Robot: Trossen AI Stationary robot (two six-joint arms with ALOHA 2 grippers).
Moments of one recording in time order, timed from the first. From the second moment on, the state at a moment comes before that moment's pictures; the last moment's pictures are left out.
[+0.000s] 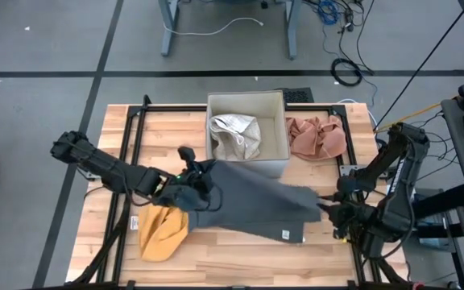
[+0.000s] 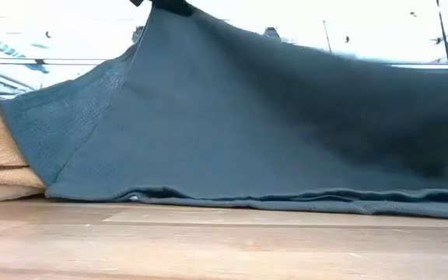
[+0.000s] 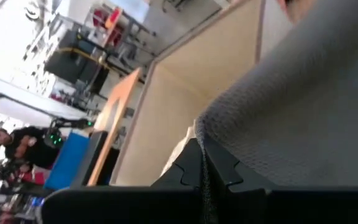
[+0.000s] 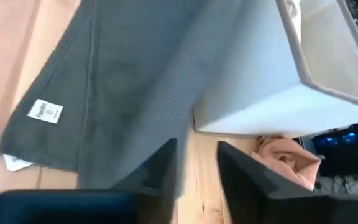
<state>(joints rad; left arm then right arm) -0.39 1.42 1.18 -0.44 -1.06 0.27 1.15 1.32 1.10 -1.51 0.86 1.10</state>
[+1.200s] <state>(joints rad) -0.32 1.42 1.18 -0.52 -1.33 0.24 1.08 1.32 0.62 -0.23 0.70 0.65</state>
